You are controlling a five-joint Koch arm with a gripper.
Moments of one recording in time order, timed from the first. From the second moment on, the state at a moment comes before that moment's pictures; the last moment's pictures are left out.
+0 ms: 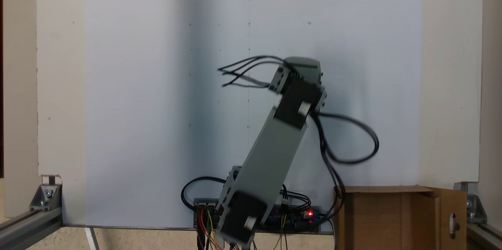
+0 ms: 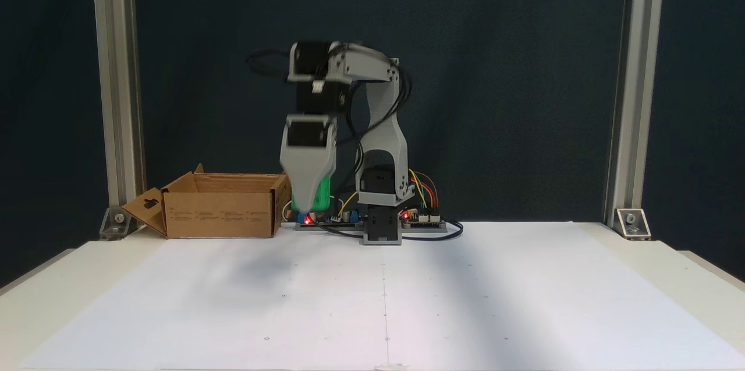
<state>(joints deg) 24.2 89.4 54.3 87.4 -20.7</state>
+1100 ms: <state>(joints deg) 89.2 92.5 49.6 68.1 -22.4</state>
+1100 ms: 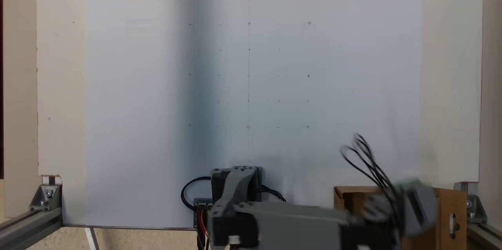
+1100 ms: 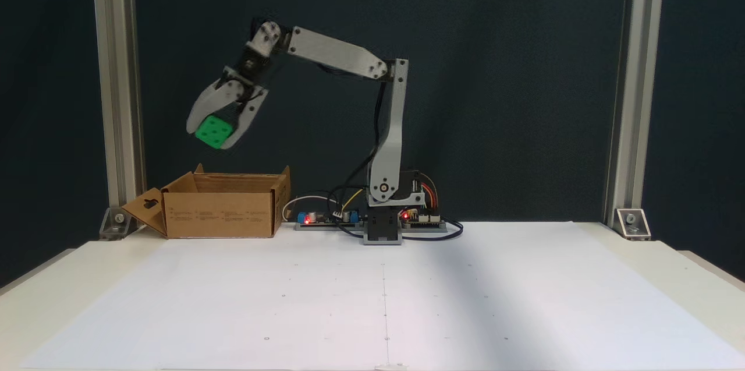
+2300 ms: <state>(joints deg) 103.1 77.2 49.7 64.1 -24.5</state>
